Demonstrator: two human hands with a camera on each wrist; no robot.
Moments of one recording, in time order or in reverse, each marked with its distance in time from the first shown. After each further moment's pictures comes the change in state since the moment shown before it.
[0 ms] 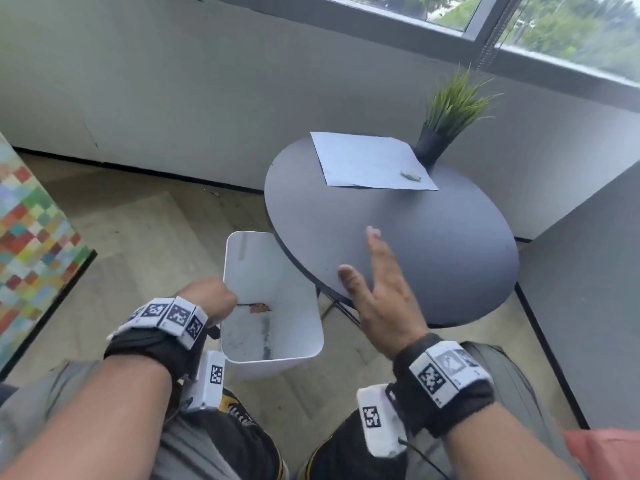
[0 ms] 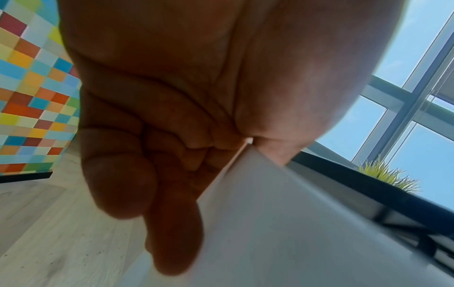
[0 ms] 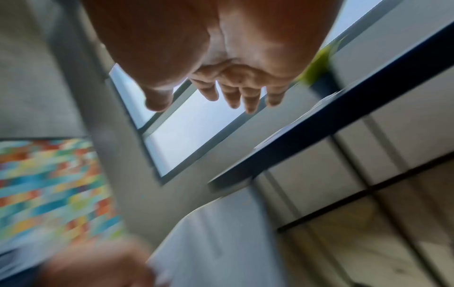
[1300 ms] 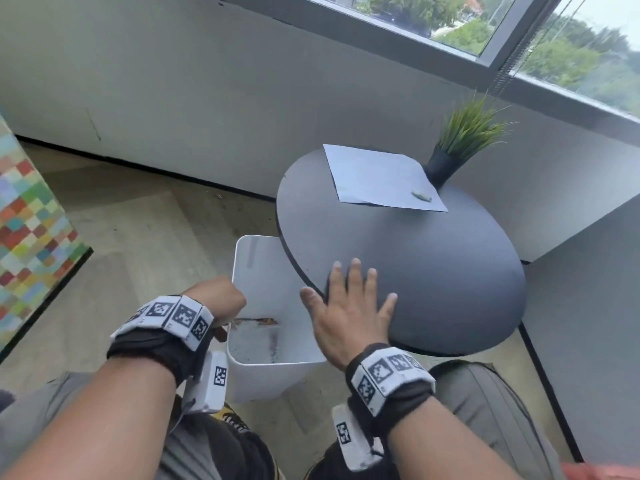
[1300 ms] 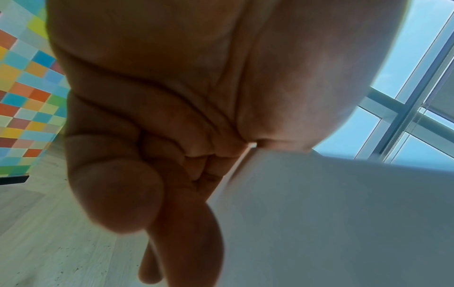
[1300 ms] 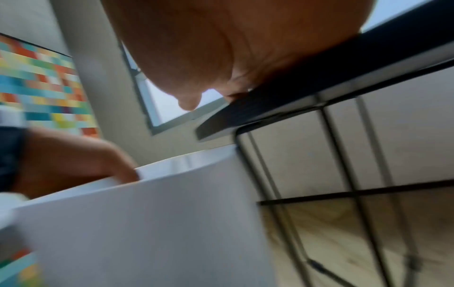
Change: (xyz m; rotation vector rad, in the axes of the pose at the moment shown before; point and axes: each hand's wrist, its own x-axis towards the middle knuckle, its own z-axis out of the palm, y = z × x) left_hand 0.006 -0.005 -0.020 -0.349 -0.076 -0.003; right_hand 0.028 -0.033 0.066 -0.509 -0.236 0.176
